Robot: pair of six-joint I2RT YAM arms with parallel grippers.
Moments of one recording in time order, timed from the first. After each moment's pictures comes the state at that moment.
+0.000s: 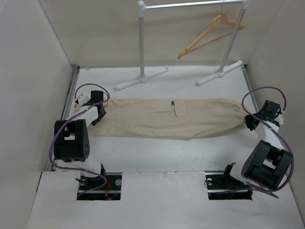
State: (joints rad) left arm 0.02 1.65 0.92 -0.35 -0.49 -0.83; right arm -0.54 1.31 0.76 -0.32 0.01 0.91
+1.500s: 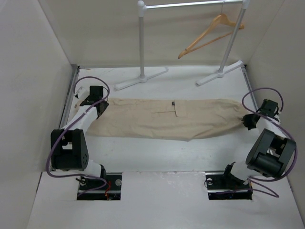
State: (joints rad) left arm -0.07 1.47 0.94 -0.39 -0.40 -0.90; right arm -0.54 1.46 0.78 -0.30 -0.01 0.96
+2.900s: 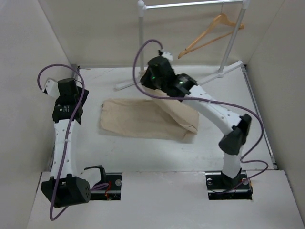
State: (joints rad) left arm 0.12 1.10 1.15 -0.63 -0.30 -0.90; right arm 0.81 1.82 2.02 -0.65 0.35 0.85
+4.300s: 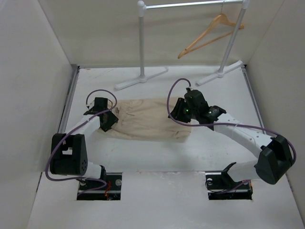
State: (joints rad) left arm -0.08 1.41 0.75 -0.40 -0.09 -0.82; right arm 0.65 1.36 1.02 -0.38 -0.05 0.84
